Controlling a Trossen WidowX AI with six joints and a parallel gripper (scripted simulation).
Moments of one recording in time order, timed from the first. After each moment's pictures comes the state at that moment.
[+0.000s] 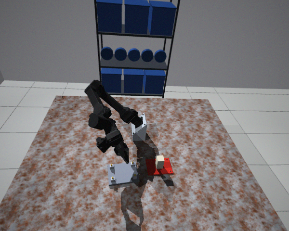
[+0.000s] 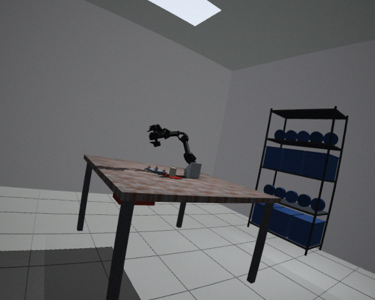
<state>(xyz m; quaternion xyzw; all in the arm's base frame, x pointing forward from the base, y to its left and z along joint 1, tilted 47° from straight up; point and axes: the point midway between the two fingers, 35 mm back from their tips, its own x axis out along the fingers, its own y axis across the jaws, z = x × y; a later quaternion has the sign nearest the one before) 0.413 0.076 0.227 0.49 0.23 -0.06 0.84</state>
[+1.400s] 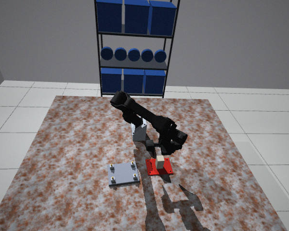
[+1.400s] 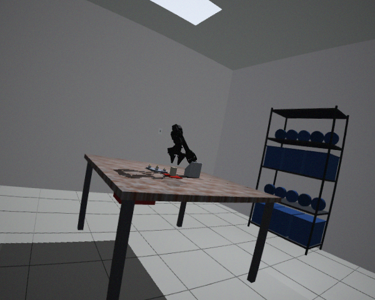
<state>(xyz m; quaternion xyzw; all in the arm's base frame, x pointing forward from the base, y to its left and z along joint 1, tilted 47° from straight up) 0.277 0.111 -0.039 -0.29 0.64 -0.25 0.67</state>
